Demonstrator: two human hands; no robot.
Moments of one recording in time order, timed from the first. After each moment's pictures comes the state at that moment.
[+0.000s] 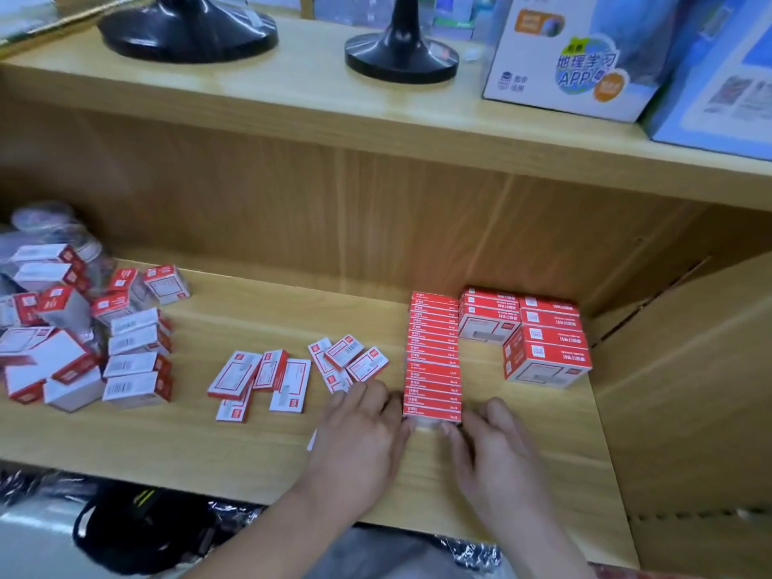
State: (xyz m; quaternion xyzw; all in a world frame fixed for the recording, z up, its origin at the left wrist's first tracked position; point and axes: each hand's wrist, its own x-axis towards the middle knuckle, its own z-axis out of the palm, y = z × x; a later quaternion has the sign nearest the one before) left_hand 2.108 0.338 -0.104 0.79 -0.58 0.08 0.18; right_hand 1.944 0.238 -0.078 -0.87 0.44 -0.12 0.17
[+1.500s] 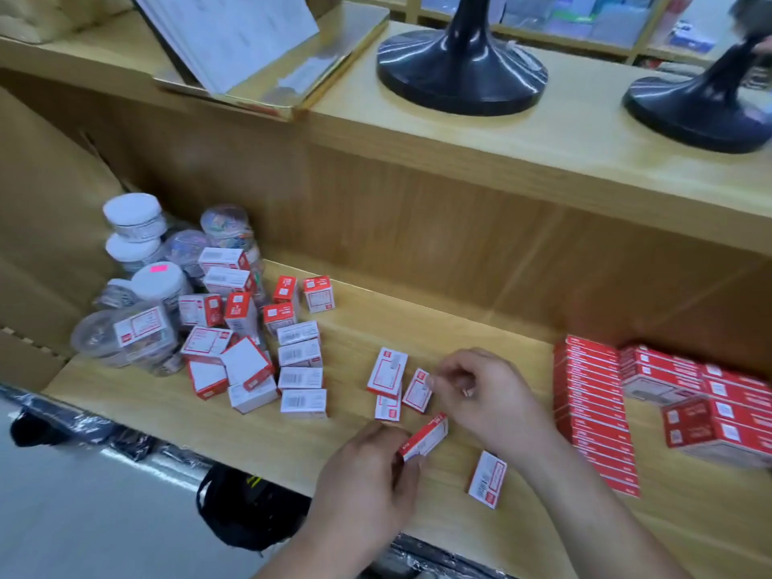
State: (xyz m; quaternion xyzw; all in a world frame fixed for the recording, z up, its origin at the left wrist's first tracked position) left_hand 2.223 0.460 -0.077 0.84 -0.39 -0.16 0.33; right_hand 2.162 0.271 -0.031 -0.89 0.29 -0.09 0.35
